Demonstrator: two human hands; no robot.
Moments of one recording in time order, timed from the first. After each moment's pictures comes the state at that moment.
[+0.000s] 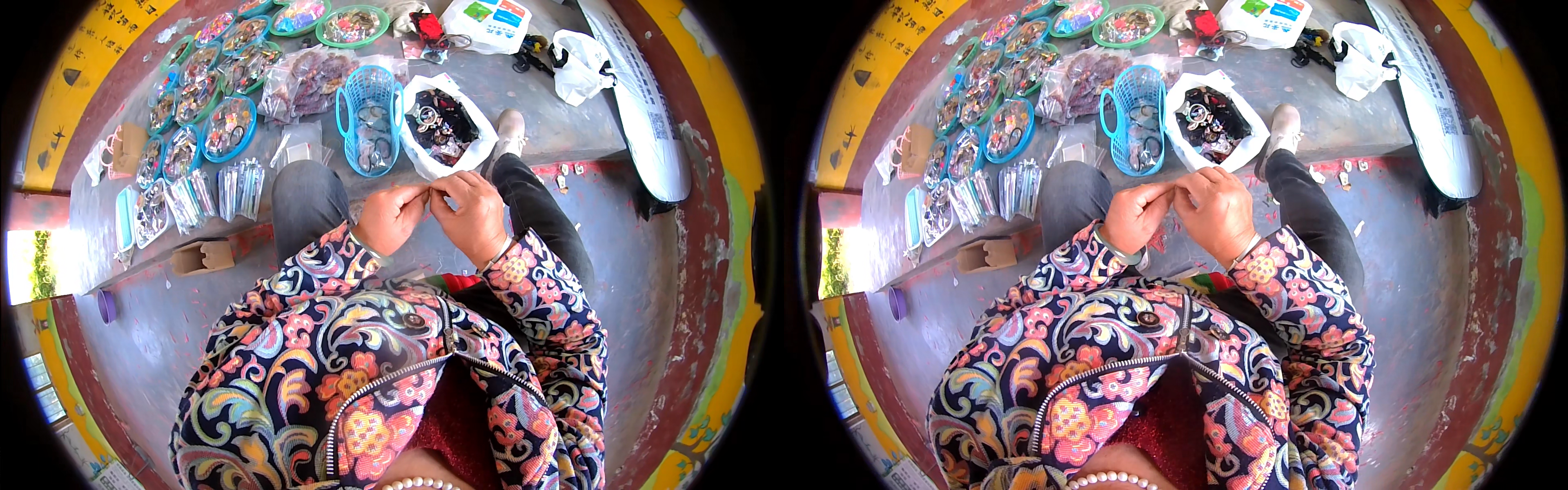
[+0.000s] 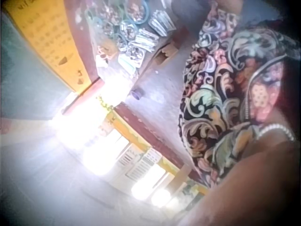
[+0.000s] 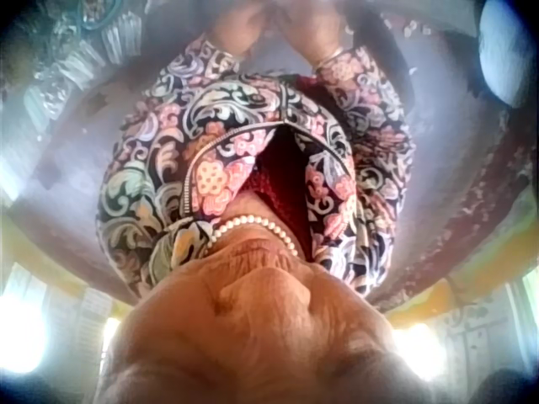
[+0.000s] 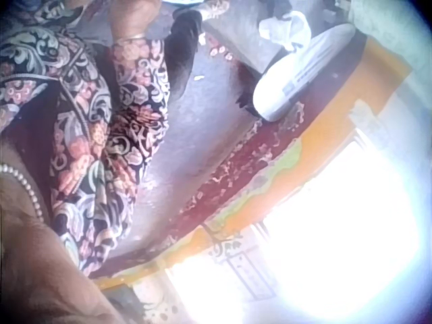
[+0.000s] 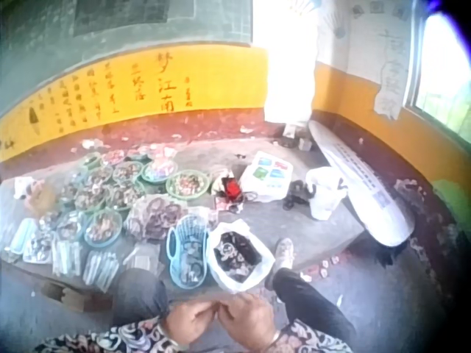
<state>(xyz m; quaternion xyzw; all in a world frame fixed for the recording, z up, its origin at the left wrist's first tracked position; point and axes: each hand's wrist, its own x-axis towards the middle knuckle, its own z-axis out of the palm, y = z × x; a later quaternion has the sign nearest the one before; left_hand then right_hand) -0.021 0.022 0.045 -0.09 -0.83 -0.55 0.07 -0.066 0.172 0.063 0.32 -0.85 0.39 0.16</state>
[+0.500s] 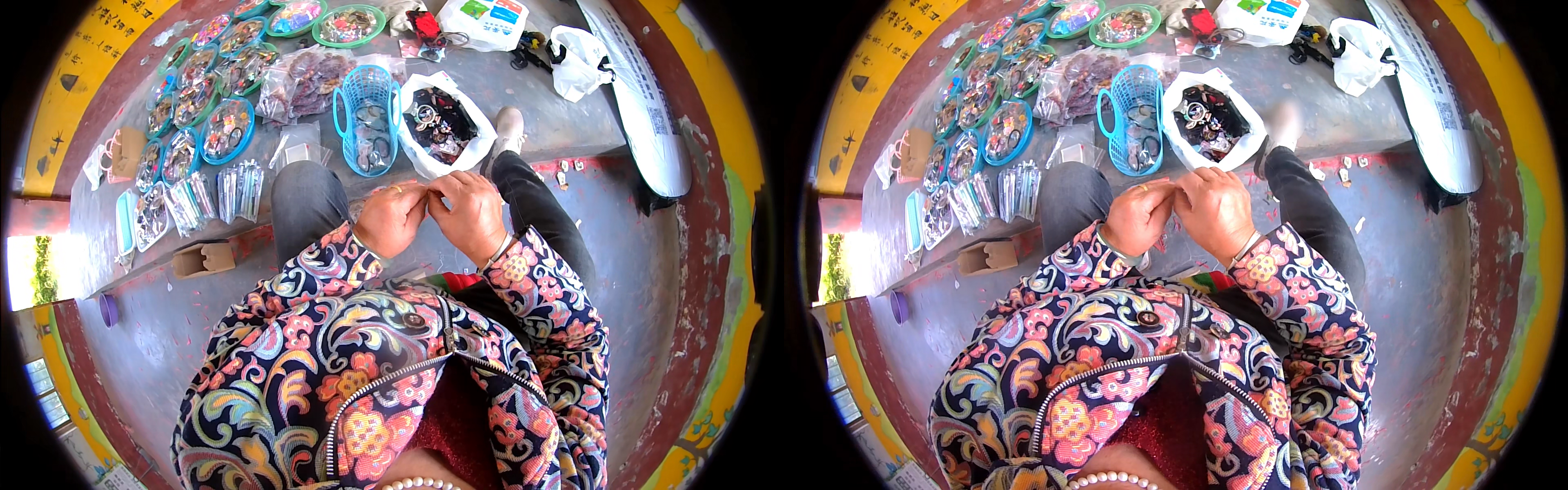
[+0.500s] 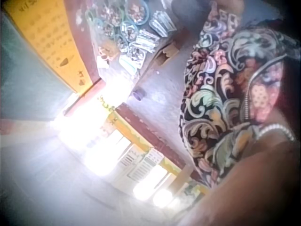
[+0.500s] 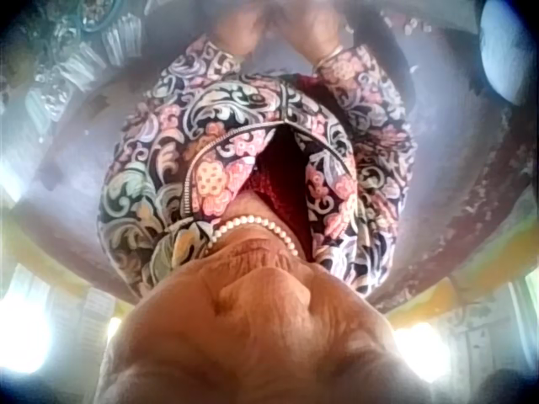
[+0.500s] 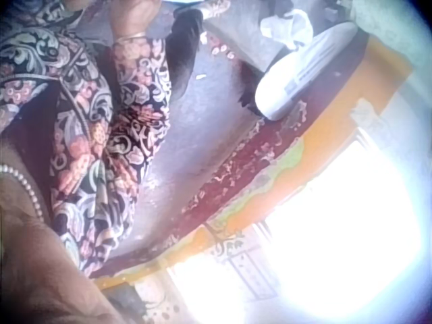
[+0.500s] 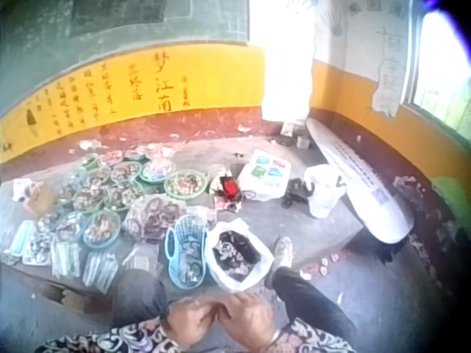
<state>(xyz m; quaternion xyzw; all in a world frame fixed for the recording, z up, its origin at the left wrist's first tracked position) -0.026 0.023 0.037 -0.17 -0.87 -0.42 0.17 -0.067 0.174 0.062 0.32 -0.87 0.34 0.11</state>
